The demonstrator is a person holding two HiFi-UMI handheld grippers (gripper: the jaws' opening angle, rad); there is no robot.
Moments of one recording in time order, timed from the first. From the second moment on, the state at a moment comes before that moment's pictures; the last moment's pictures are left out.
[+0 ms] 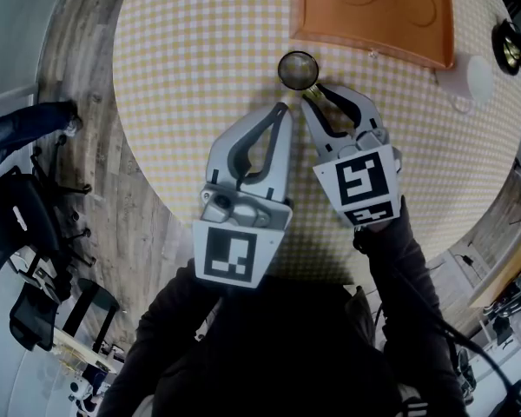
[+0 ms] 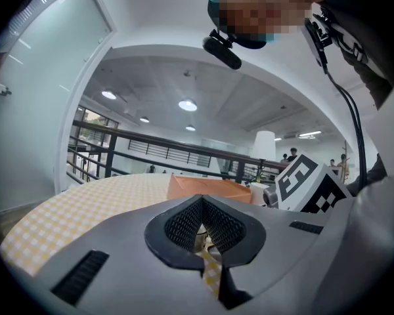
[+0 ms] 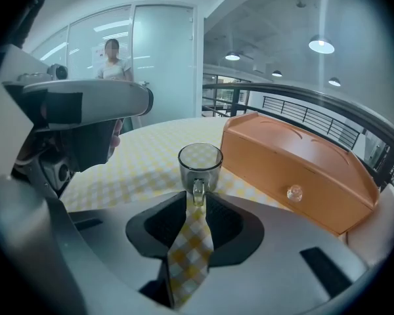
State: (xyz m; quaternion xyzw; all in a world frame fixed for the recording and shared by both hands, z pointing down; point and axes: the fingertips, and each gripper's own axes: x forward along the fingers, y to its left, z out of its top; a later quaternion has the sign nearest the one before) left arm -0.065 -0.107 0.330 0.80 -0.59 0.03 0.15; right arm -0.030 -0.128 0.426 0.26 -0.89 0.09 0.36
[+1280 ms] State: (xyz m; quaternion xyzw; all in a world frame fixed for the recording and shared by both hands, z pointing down) left arm 0.046 -0.061 0.198 0.83 -0.55 0.01 0.07; right arm 0.092 -0.062 0.200 0.42 -0.91 0.08 0.02
